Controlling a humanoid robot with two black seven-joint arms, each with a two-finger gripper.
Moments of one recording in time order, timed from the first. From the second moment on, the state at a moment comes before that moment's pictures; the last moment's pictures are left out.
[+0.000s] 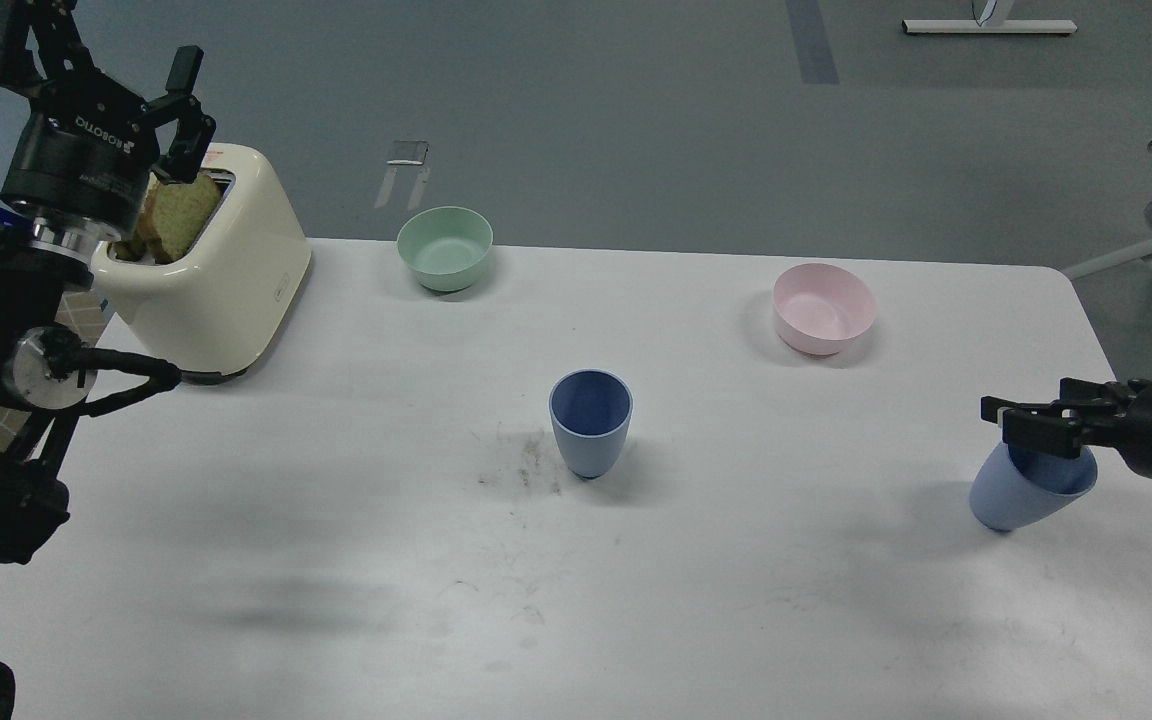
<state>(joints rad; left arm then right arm) -0.40 0.46 -1.41 -1.21 0.57 -0.26 -0.37 0.33 -0.87 1.02 1.33 -2.01 0.49 0.32</state>
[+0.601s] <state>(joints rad) -0.40 0.47 -1.41 -1.23 0.58 -0.25 -0.37 0.23 -0.95 1.02 1.31 -2.01 0.49 0.33</state>
